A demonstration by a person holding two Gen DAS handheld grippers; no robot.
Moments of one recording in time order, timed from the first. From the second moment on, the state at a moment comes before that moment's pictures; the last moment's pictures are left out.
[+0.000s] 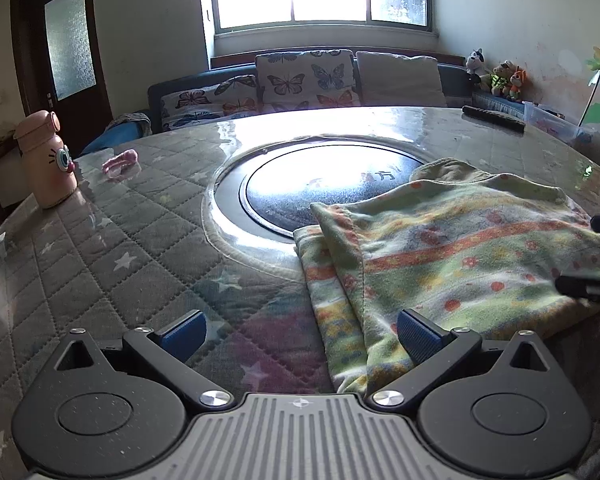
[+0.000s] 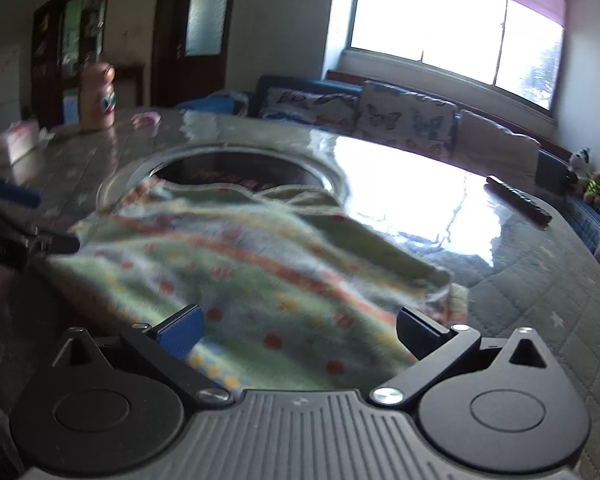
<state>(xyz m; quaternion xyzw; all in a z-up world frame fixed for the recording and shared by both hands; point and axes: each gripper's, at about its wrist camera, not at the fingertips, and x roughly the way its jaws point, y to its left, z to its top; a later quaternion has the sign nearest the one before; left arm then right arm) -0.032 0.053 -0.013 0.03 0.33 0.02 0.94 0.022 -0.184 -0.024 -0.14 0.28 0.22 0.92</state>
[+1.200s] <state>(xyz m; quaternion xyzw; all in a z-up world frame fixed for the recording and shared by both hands) -0.011 0.017 -0.016 0.05 0.35 -0.06 0.93 0.085 -0.180 -0.004 -0.06 0.33 0.27 0.90</state>
